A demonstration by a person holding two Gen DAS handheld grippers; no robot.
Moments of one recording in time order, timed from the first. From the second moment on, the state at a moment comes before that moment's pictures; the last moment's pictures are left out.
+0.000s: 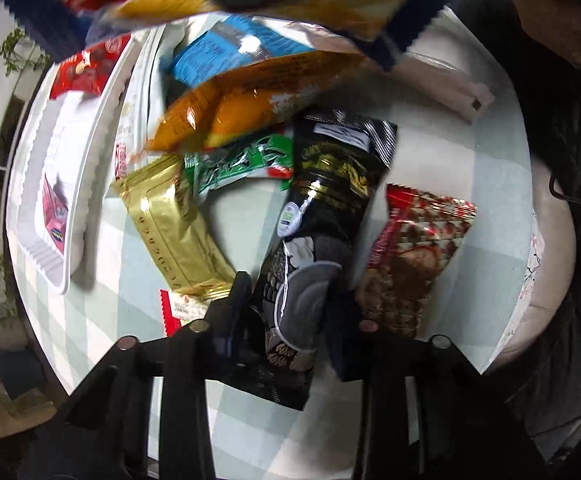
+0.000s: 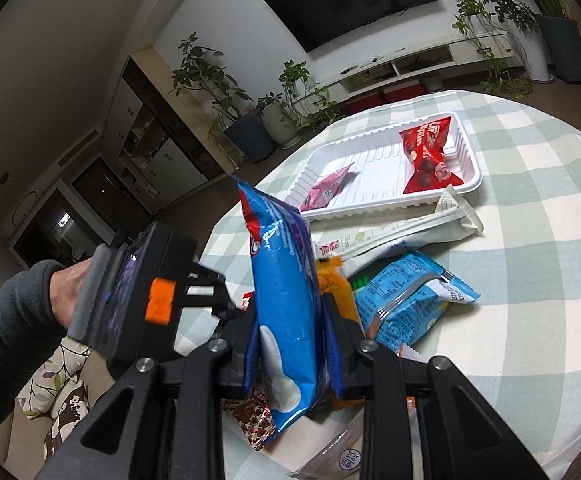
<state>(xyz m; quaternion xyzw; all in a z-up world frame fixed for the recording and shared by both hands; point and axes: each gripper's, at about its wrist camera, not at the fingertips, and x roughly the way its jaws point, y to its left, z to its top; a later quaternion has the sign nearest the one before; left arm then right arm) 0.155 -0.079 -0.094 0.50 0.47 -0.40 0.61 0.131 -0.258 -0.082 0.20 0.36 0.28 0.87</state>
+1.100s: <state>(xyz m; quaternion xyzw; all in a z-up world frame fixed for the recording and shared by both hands) 0.159 0.064 -0.021 -0.04 0.44 -0.36 0.83 0.134 -0.295 -0.086 0.29 0.33 0.25 0.86</state>
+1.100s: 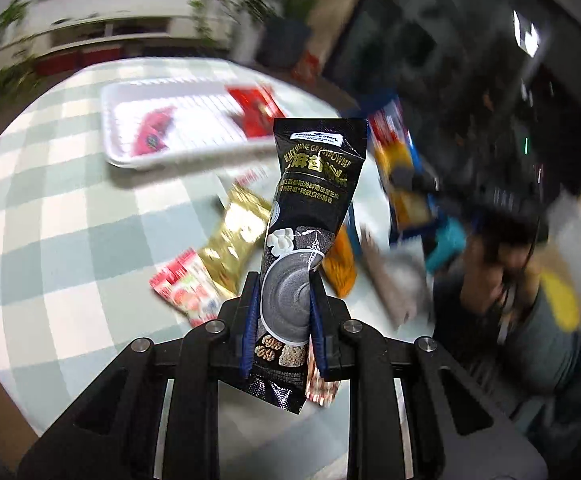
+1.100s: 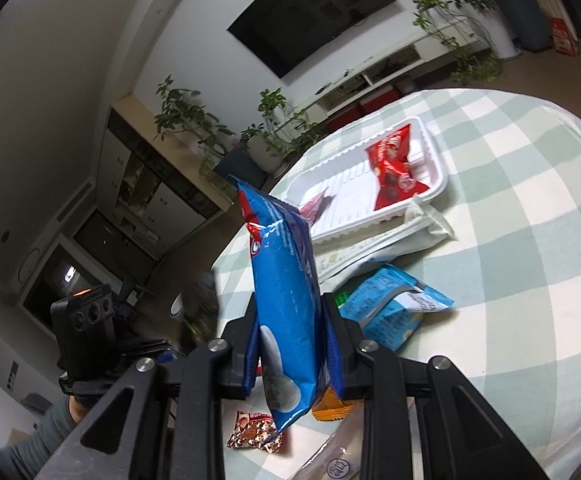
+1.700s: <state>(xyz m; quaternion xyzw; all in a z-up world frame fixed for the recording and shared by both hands) 0.326 0.084 0.021 -0.14 0.41 -0.23 0.87 0.237 -0.324 -0.013 0.29 0.33 0.16 0.89</state>
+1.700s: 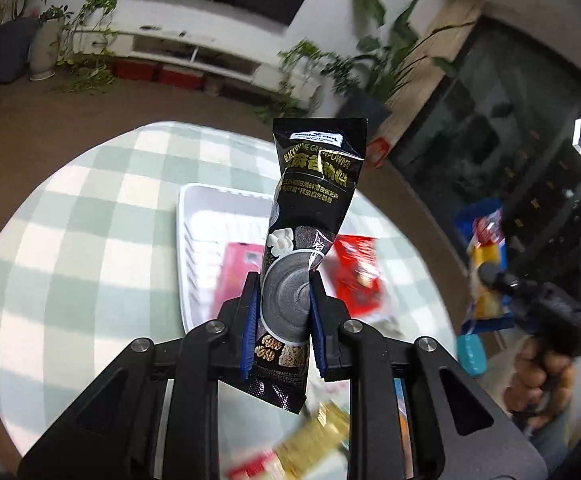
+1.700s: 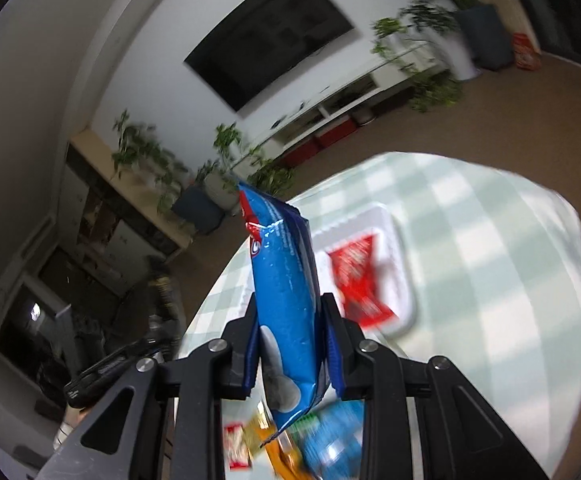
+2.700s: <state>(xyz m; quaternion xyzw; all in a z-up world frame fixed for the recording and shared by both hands) 0.398 -0.004 -0.070 0.02 0.50 -0.15 0.85 0.372 -0.237 -0.122 0.18 0.49 0.15 0.84</state>
